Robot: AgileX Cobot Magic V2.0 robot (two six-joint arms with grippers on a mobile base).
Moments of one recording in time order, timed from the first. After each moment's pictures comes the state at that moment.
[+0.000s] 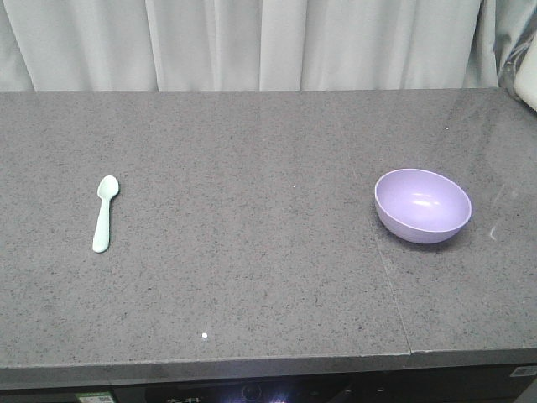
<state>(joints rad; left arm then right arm) -0.03 0.02 0.03 0.06 0.06 -0.11 -0.04 -0.01 0.03 -0.35 0.04 0.25</state>
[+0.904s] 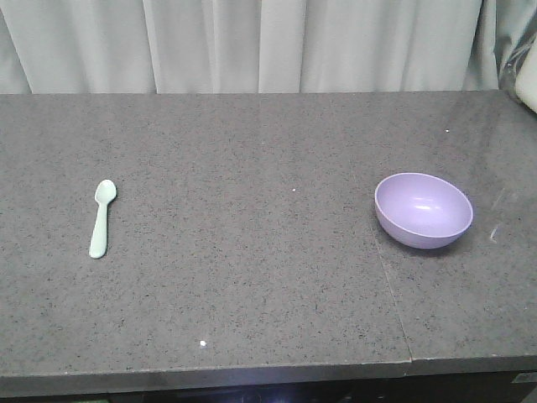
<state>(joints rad) -0.03 0.02 0.03 0.06 0.06 -0.11 -0.04 -0.01 0.03 -0.35 0.04 0.25</state>
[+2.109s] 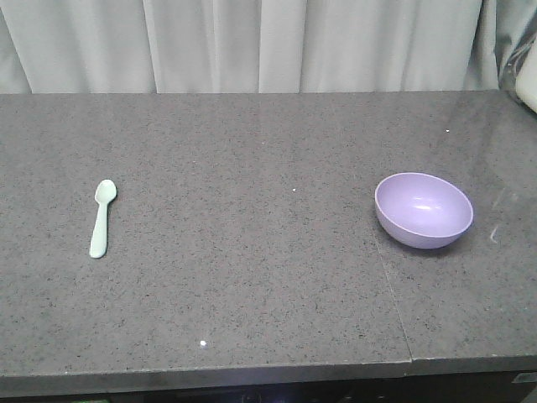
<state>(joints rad) -0.03 0.02 0.03 0.06 0.06 -0.11 -0.04 -0.01 0.03 -0.35 0.04 0.25</state>
